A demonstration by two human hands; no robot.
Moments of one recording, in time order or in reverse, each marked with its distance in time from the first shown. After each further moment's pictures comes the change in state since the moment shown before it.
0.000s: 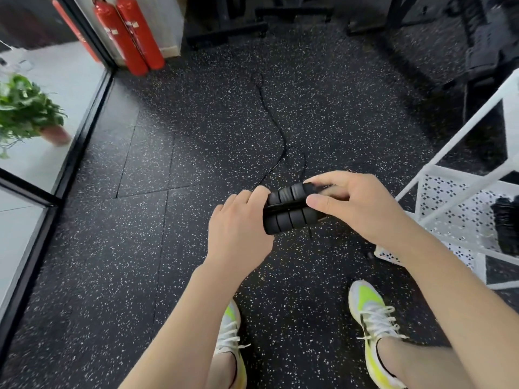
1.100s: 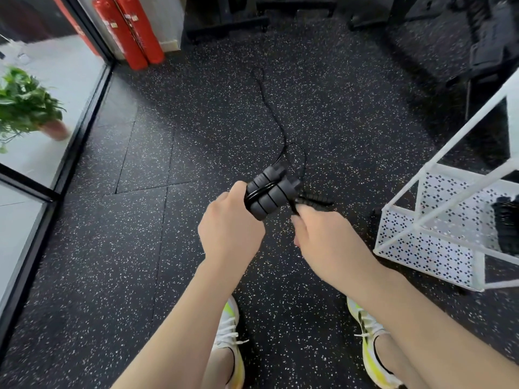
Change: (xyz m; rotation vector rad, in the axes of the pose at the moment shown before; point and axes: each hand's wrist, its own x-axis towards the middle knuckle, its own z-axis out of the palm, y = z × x) left_hand 0.005 0.003 0.002 -0.120 0.015 -0.368; right_hand -0.019 0.006 0.061 -0.532 0.038 0.002
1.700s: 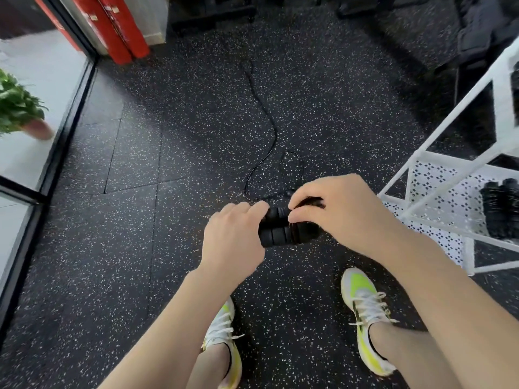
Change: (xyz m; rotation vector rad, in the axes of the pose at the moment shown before) left_hand -0.018 -0.009 0.022 0.187 -0.102 0.472; right_hand 0.009 0.022 -0.048 0.129 0.000 -0.048
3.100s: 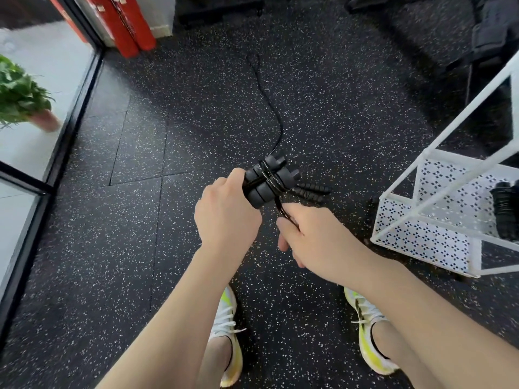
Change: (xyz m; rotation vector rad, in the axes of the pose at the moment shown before) left_hand 0.021 0.000 -0.015 -0.149 0.120 -0.423; right_hand -0.017 -0.022 0.049 0.187 -0.209 0.123
